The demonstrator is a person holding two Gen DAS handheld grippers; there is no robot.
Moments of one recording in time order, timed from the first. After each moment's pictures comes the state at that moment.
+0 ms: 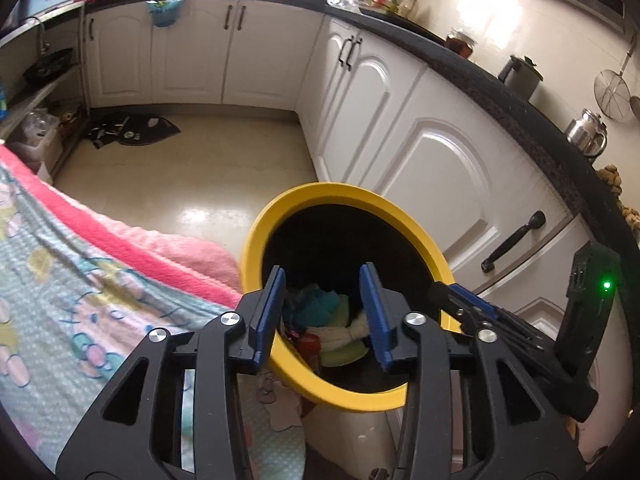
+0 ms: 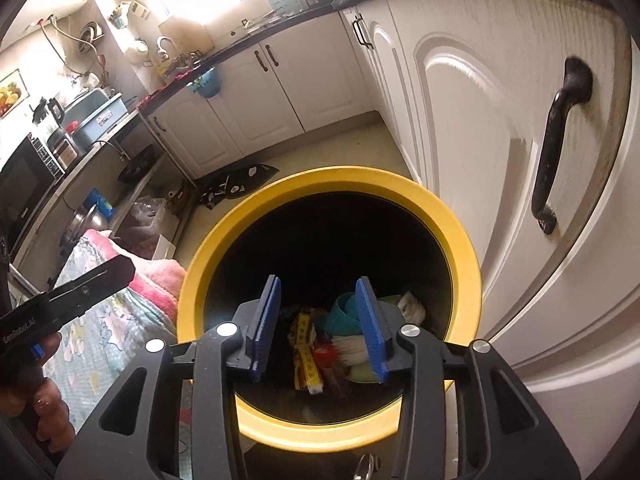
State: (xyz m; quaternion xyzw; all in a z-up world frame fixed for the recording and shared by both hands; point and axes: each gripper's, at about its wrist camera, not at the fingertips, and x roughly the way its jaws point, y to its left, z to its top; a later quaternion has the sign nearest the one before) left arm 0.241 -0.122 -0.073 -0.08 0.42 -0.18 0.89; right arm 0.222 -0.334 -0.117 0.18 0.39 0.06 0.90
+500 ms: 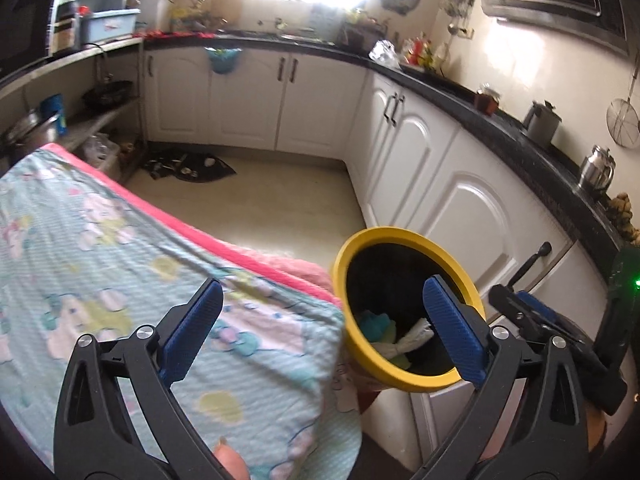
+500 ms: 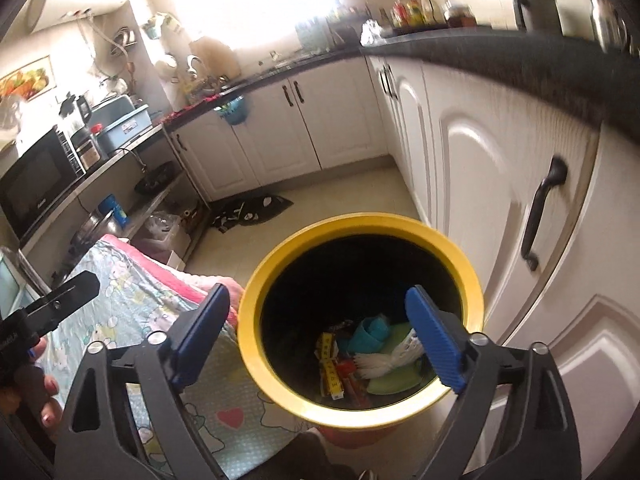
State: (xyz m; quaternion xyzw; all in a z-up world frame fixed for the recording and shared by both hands) left arm 0.176 -0.046 -0.019 -0.07 0.34 -0.10 0.93; right arm 0.172 -0.294 -0.056 0.14 0.31 0.07 0.94
